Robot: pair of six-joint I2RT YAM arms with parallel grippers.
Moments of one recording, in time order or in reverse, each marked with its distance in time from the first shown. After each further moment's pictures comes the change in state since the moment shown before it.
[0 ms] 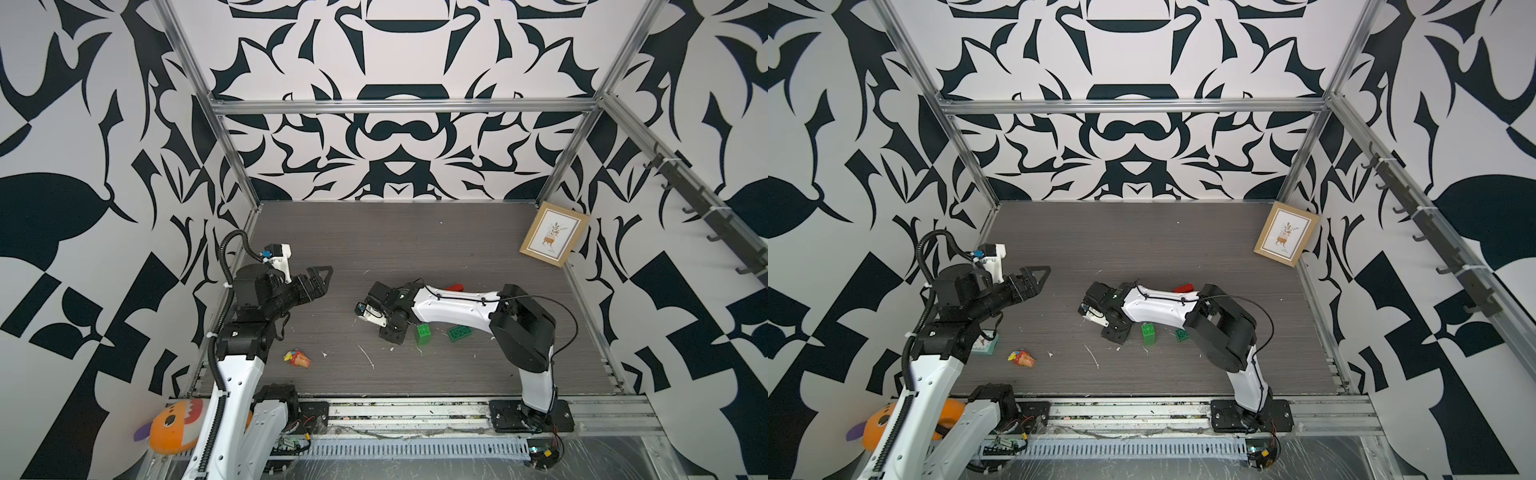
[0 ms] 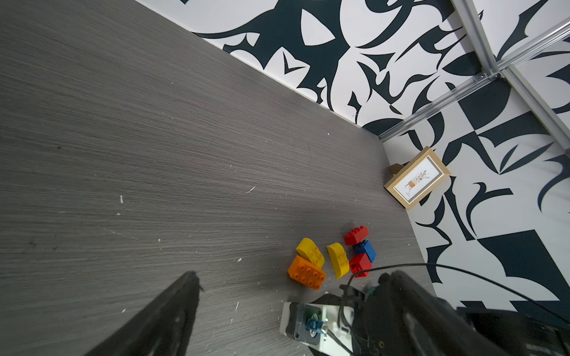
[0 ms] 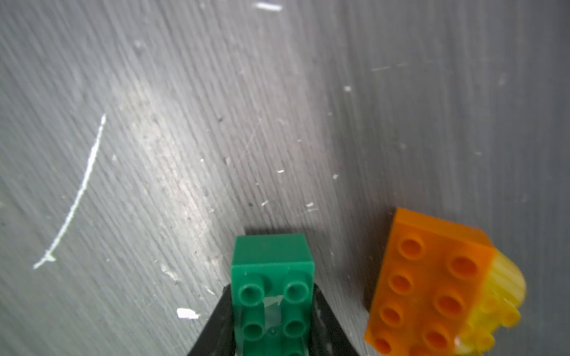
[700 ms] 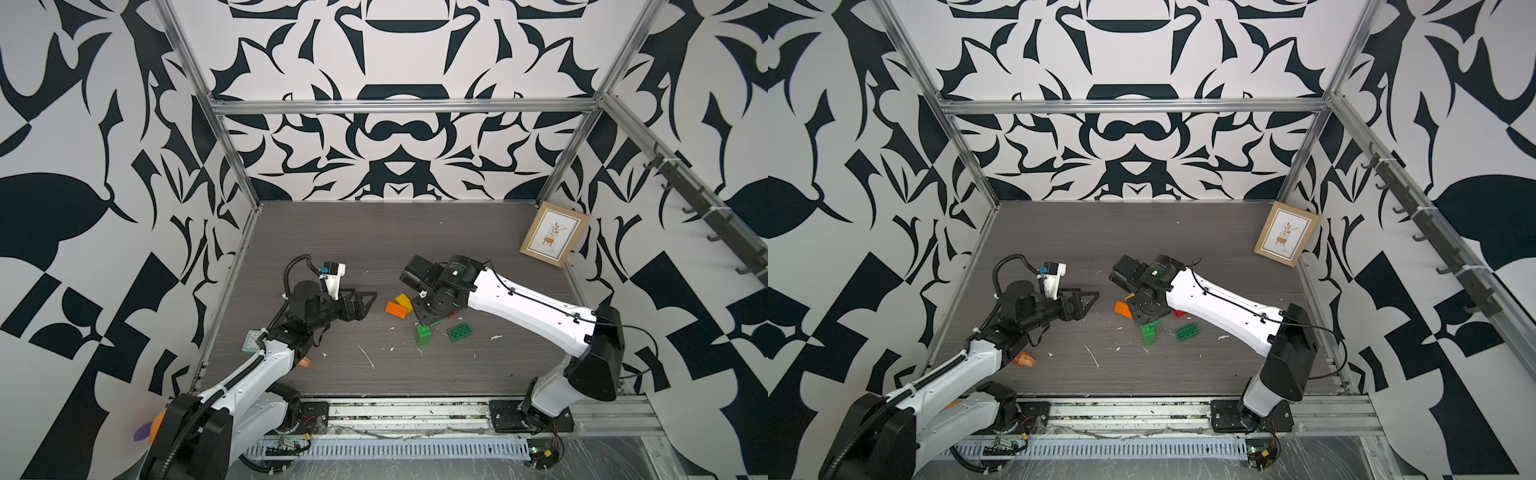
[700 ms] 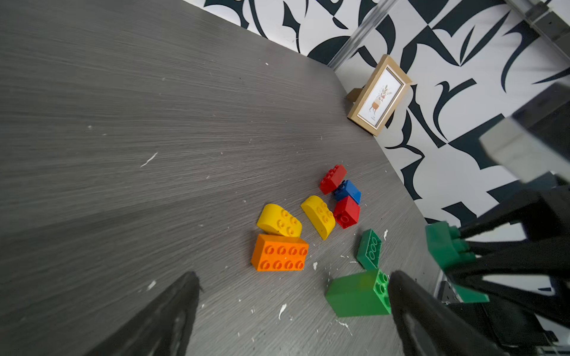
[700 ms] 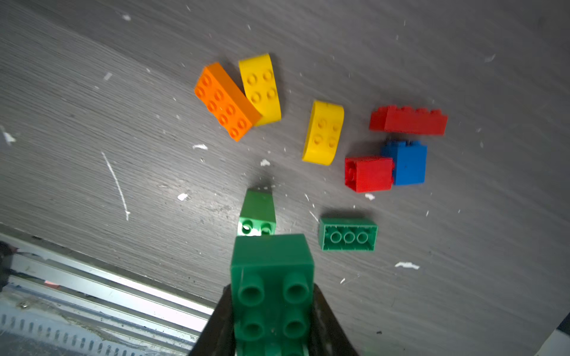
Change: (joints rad) left arm -0.370 0.303 -0.354 0.760 -0.008 0.014; right arm -0.055 -0.357 0.050 -0.478 0.106 0.734
